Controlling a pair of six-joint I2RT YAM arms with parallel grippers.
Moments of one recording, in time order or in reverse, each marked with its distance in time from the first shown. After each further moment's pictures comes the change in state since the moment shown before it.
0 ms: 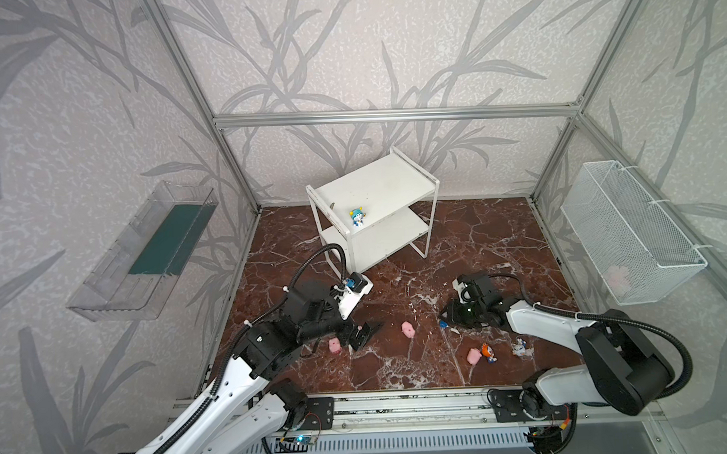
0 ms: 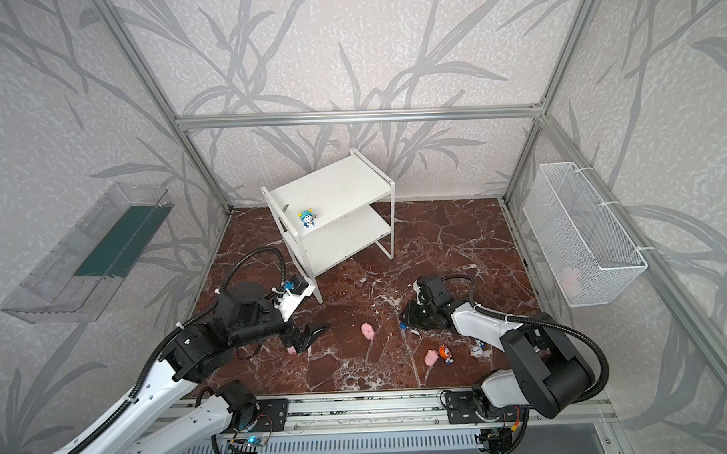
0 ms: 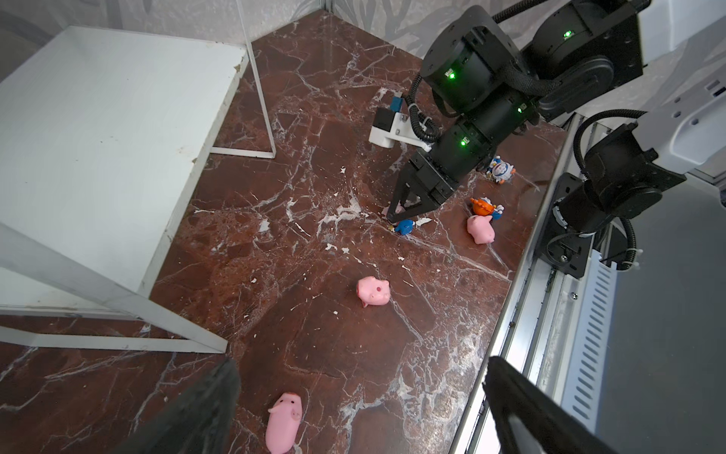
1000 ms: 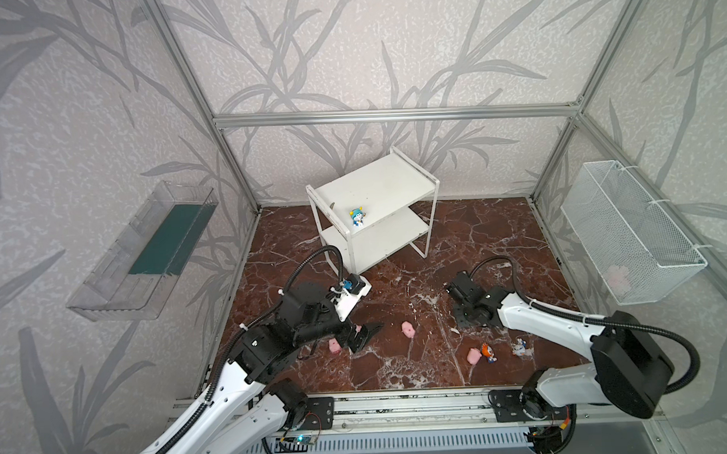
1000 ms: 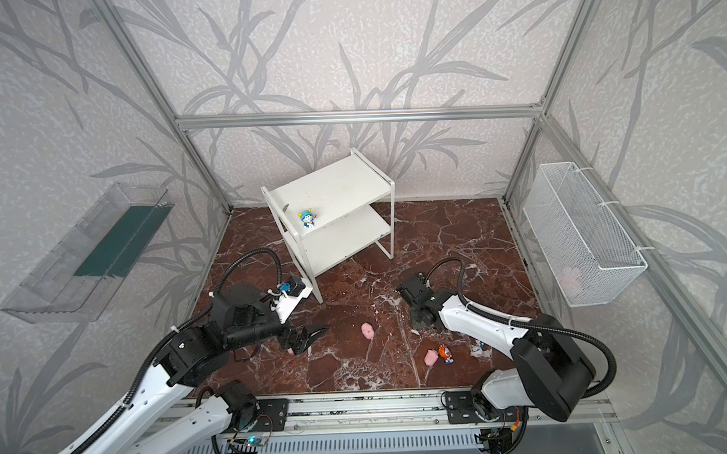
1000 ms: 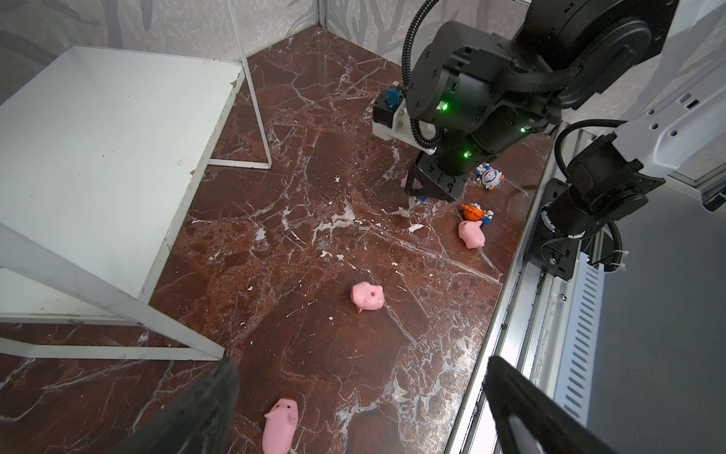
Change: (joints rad) left arm -0.005 -0.037 0.000 0.001 0.006 0.000; right arm 0.206 -0.004 0.211 -0.515 0.663 -0.185
